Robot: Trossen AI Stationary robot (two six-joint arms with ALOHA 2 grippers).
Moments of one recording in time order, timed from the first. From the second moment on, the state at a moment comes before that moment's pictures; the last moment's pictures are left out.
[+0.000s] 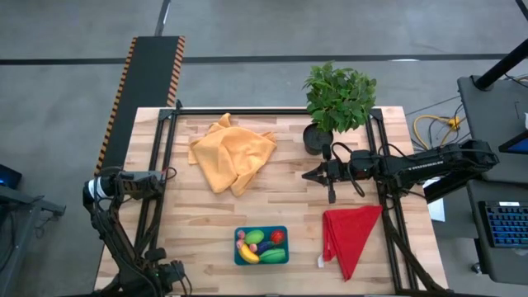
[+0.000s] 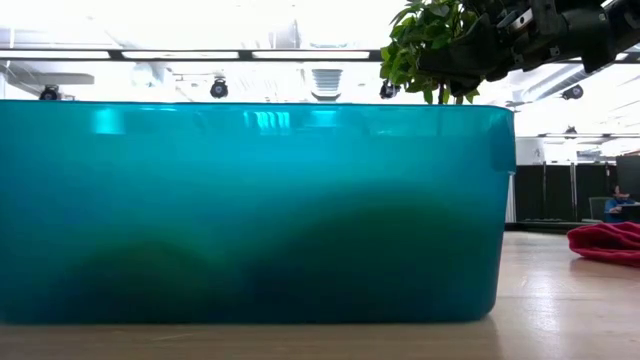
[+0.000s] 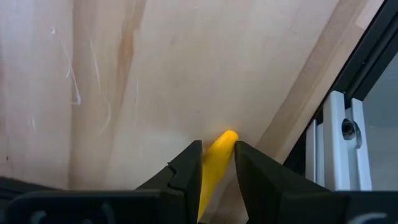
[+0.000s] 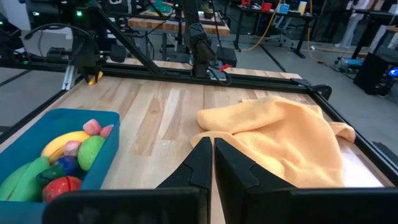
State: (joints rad) left arm -1.23 1.81 1.16 -0.79 0.07 -1.59; right arm 0.03 1.00 0.42 0.39 -0.01 -0.09
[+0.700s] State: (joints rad) left arm -1.23 1.80 1.13 -0.79 0.05 -1.53; right arm 0.03 1.00 0.42 0.39 0.00 -0.08
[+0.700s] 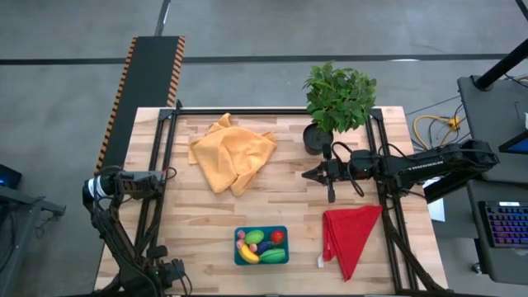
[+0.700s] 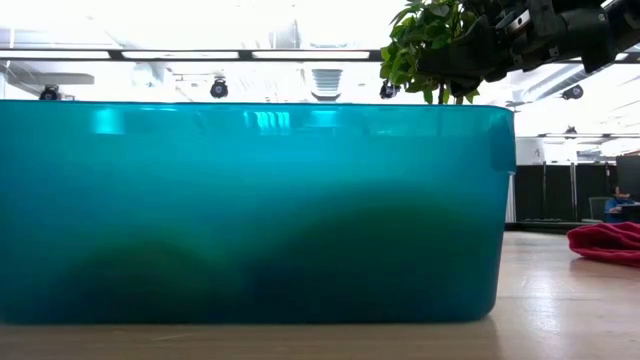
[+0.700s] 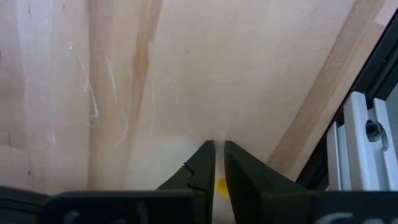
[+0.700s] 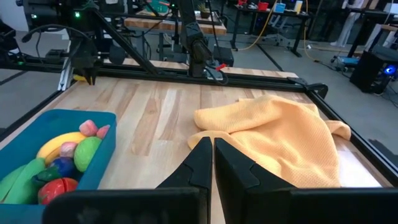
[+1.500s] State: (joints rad) left arm -1.21 1.68 1.12 -0.89 0.04 -1.68; right arm 0.03 1.00 0.42 0.40 0.00 -0.08
